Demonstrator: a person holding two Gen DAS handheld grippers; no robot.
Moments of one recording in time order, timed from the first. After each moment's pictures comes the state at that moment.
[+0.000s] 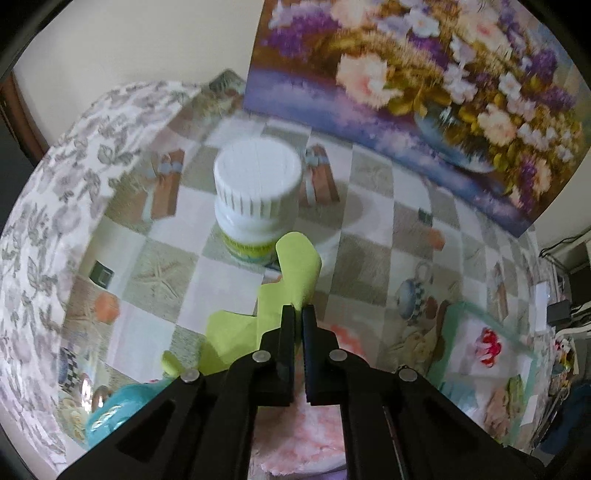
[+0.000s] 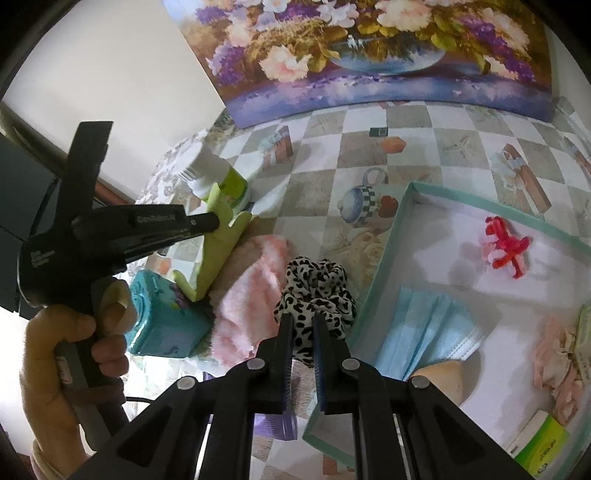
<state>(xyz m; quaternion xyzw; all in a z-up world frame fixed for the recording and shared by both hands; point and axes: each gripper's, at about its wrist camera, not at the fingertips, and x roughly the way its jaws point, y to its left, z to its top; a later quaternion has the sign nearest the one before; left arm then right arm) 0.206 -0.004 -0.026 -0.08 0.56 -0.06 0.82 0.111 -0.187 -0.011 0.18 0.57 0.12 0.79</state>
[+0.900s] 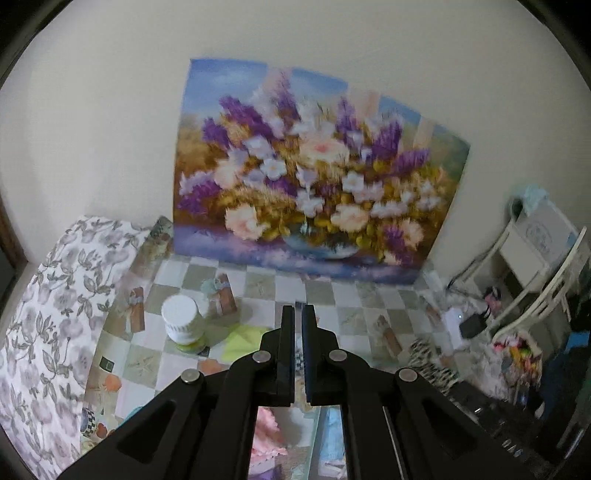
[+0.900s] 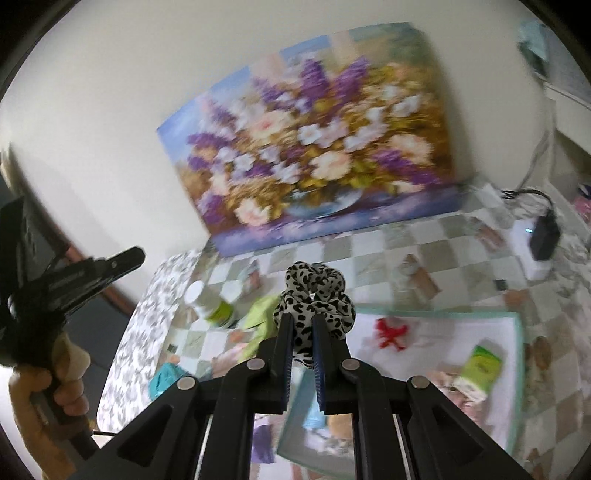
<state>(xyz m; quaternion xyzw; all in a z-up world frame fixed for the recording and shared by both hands) 0.146 -0.061 0.128 -0.05 0.39 -0.18 0.90 0.059 -0.280 0.109 0.22 0.41 0.02 0.89</state>
